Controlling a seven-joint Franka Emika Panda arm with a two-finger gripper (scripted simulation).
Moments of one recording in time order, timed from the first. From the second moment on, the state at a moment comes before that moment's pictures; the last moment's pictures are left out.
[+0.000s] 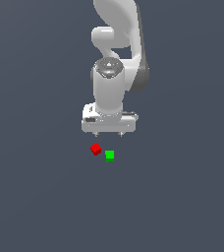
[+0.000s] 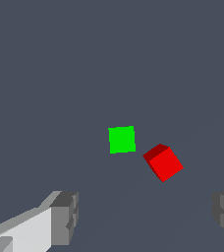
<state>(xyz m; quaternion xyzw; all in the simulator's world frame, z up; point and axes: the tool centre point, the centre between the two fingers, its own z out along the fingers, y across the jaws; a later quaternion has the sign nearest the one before) 0.002 -0.013 0.171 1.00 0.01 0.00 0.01</state>
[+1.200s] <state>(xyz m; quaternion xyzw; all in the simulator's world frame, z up) -0.010 -0.042 0.127 0.99 0.14 0.00 0.01</state>
